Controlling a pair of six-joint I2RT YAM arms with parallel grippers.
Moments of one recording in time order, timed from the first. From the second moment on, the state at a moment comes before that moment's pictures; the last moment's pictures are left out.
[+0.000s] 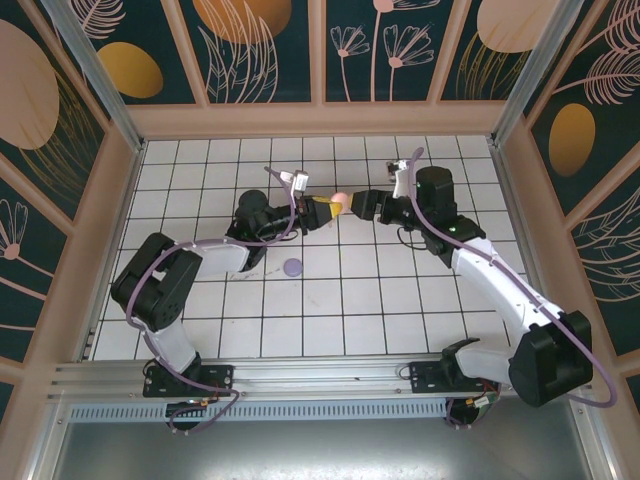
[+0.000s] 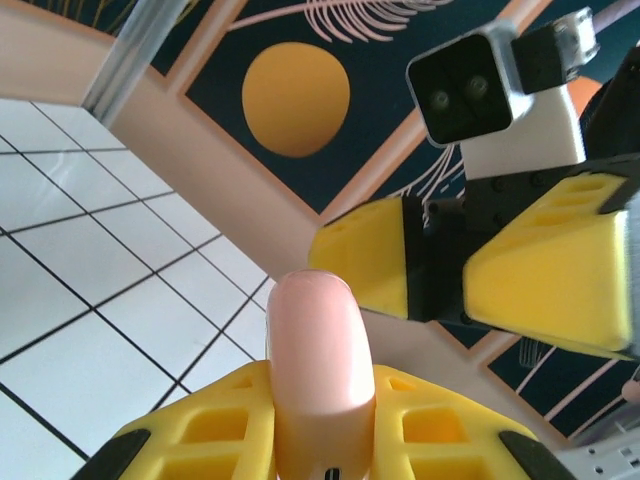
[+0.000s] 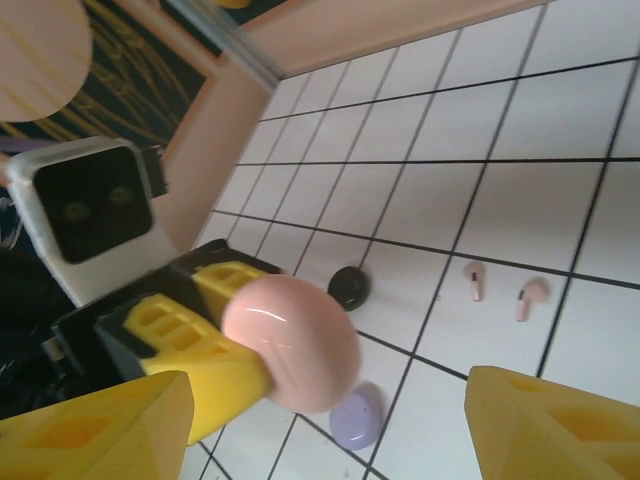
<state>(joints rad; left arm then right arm) -0.56 1.76 0.84 1.01 0.78 -0.78 0.40 1.22 0.93 -0.13 -0.53 0.50</state>
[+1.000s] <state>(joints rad) -0.55 1.72 0.87 0.92 0.87 -0.76 0.37 1.27 0.84 -0.04 -0.54 0.46</state>
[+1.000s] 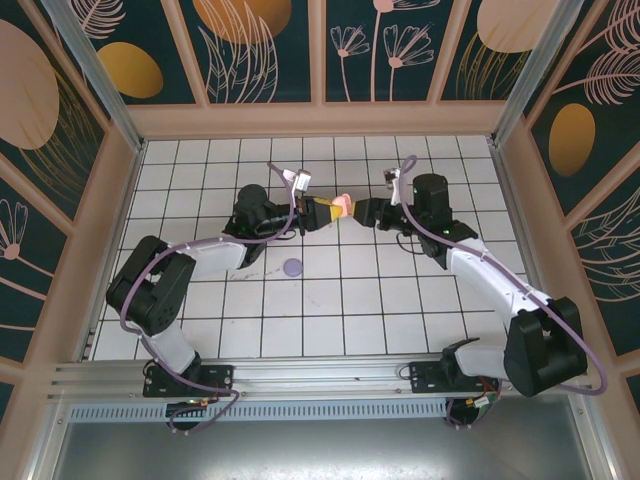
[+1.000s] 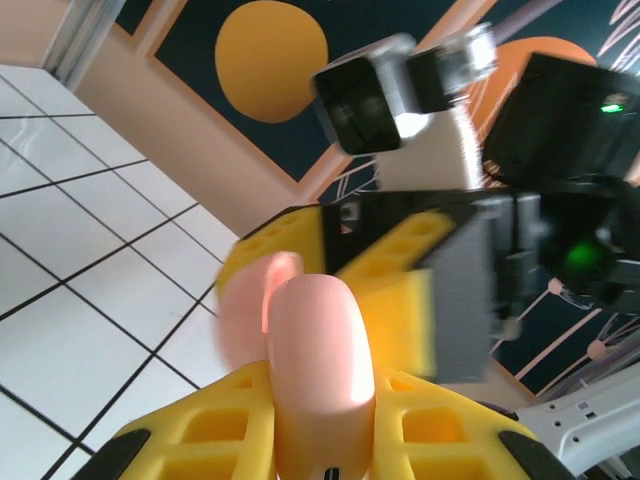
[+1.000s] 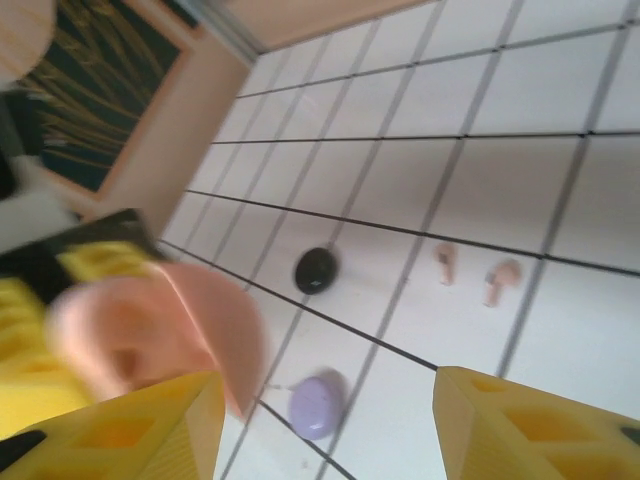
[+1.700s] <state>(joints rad) -0.55 1.70 0.88 0.97 0.93 -0.79 0.33 1.20 0.81 -0.06 -0.70 0.44</state>
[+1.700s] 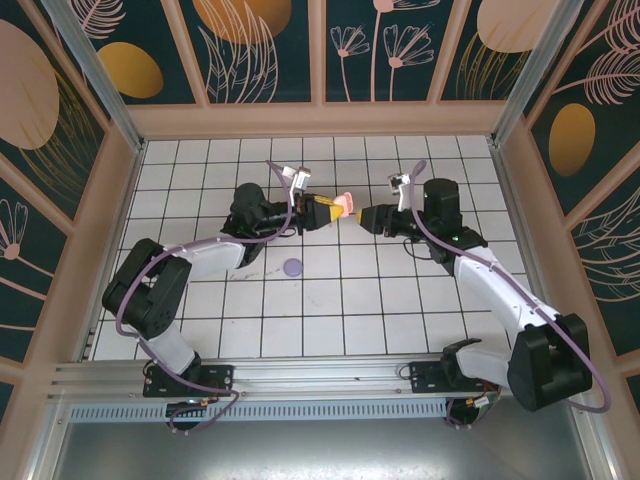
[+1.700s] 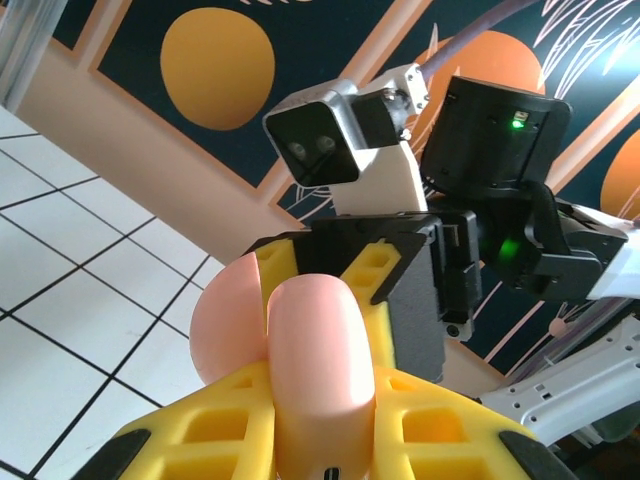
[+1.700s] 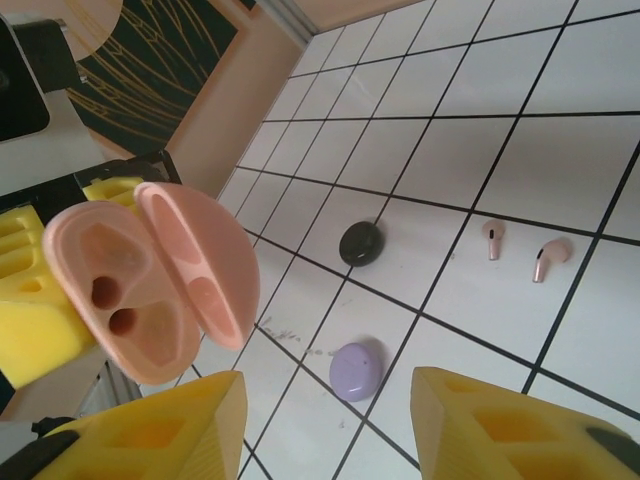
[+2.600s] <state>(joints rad) -0.55 1.73 0.89 1.01 0.96 -0.83 0.36 1.26 0.88 -0.05 -0.71 0.44</state>
